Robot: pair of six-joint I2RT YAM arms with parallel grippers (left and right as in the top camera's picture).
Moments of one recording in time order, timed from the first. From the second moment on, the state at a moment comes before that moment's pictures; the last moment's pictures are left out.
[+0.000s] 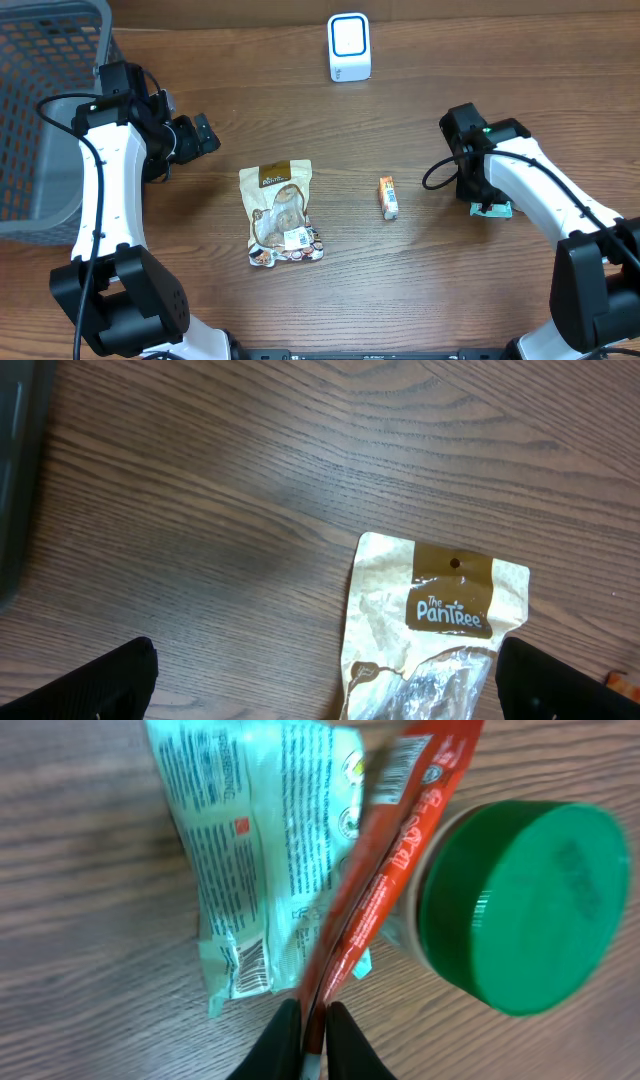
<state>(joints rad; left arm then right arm) 0.26 1.74 1.53 -1.10 0.15 -0.17 0.29 1.76 1.20 -1.06 0.42 0.48</state>
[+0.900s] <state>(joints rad) 0.26 1.74 1.53 -1.10 0.15 -0.17 0.35 1.76 1.16 -0.79 -0.28 0.44</state>
